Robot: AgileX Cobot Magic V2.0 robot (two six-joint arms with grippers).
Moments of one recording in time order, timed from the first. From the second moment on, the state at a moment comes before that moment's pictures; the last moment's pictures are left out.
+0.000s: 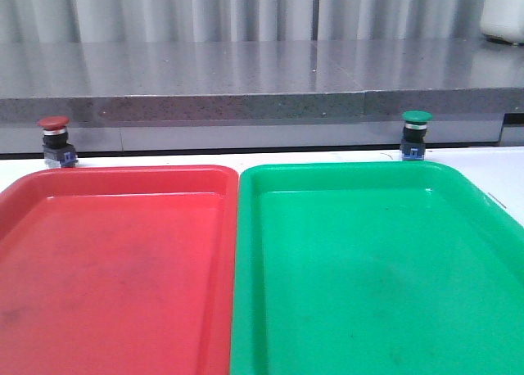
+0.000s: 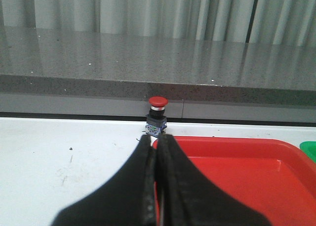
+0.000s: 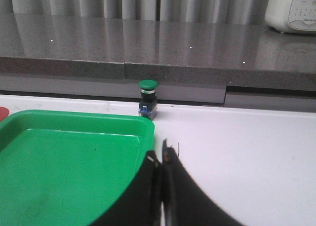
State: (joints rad) left arm -0.02 0.00 0.00 -0.06 0.08 -0.03; right arm 0.07 -0.01 0.03 0.01 0.08 0.02
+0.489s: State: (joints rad) left arm -0.02 0.08 -0.40 -0.06 0.24 -0.03; right arm 0.07 0.07 -0.36 -0.01 0.29 0.02
